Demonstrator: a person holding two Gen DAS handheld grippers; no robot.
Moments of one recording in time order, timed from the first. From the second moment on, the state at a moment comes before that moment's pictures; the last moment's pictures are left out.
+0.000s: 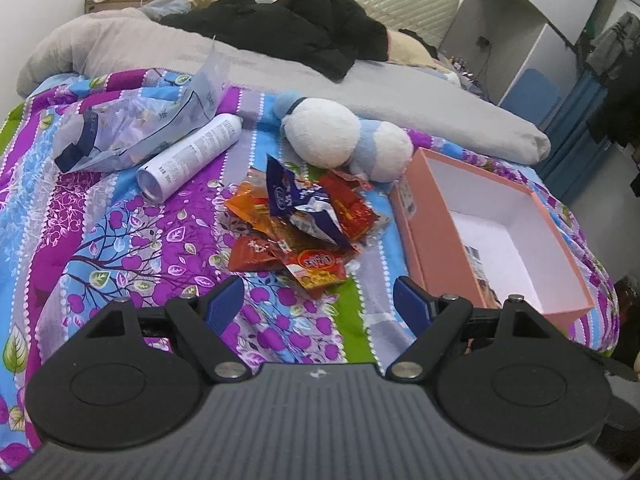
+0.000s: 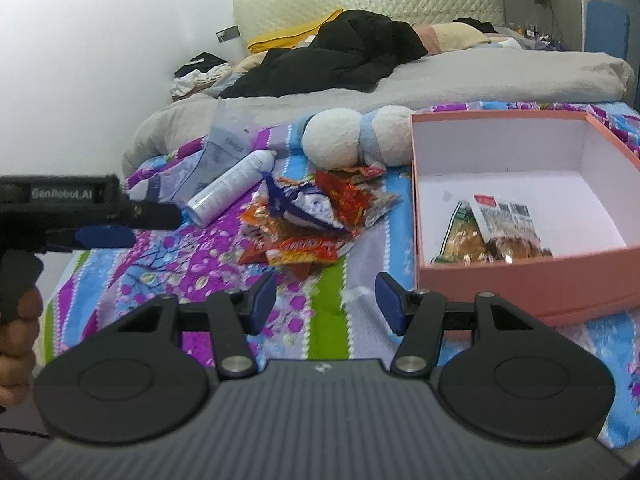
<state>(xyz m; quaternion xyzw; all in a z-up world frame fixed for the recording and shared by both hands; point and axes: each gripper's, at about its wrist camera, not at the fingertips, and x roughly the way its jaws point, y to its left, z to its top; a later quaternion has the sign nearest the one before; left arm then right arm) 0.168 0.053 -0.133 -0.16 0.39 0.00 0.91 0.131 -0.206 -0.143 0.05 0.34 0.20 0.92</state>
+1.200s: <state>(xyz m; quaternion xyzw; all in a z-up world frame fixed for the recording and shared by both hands) 0.333 0.116 -0.283 -0.26 0.47 -0.01 0.84 0.279 -0.087 -0.236 -0.17 0.33 0.29 0.88</state>
